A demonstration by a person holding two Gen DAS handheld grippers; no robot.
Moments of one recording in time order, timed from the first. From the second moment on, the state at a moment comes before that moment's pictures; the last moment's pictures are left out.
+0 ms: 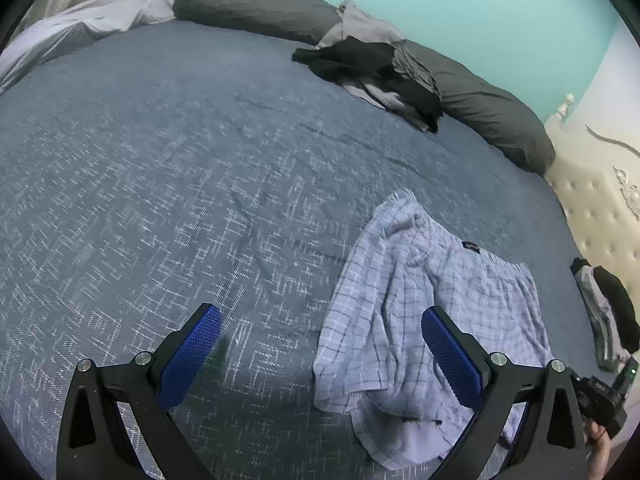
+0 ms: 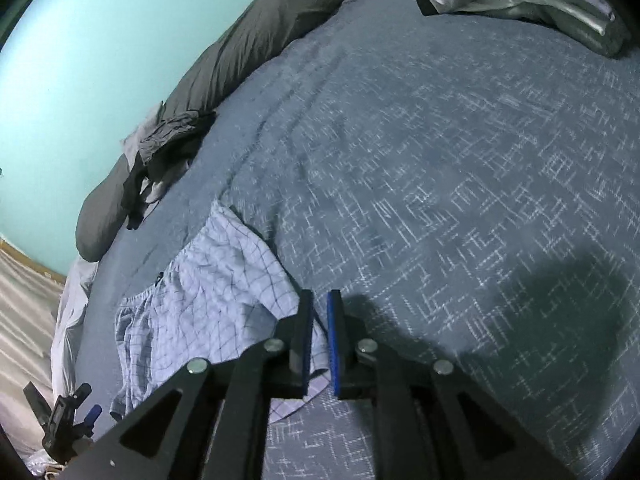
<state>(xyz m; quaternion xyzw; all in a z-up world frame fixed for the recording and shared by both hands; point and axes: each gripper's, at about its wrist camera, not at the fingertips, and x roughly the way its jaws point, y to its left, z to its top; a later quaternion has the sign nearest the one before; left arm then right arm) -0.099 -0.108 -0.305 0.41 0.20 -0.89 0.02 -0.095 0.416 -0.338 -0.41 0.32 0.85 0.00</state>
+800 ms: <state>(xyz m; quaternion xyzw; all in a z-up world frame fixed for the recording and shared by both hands) -0.128 -0.080 -0.342 0.48 0.12 -0.87 -0.04 -0.103 0.402 -0.346 -0.41 0.34 0.84 -0.01</state>
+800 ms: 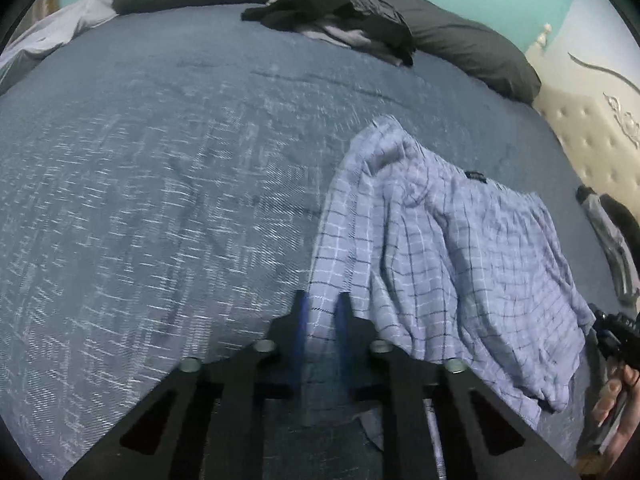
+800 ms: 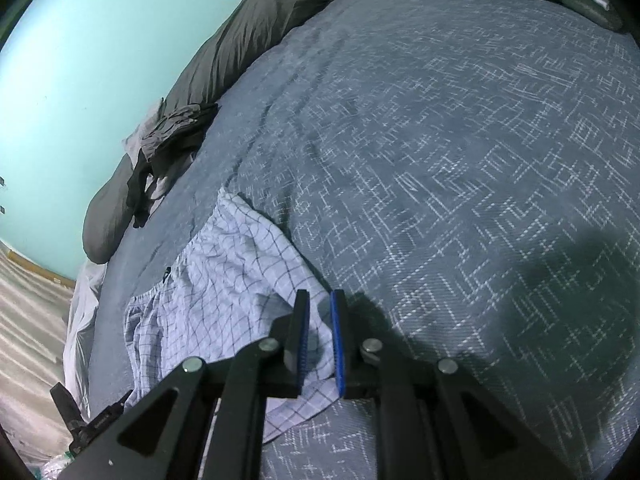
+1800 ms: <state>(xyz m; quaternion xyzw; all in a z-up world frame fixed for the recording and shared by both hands) -0.137 -0.129 -0.320 0.44 0.11 -0.89 0.03 -0.109 0.400 -0.346 -0.42 0.33 0.84 -0.03</state>
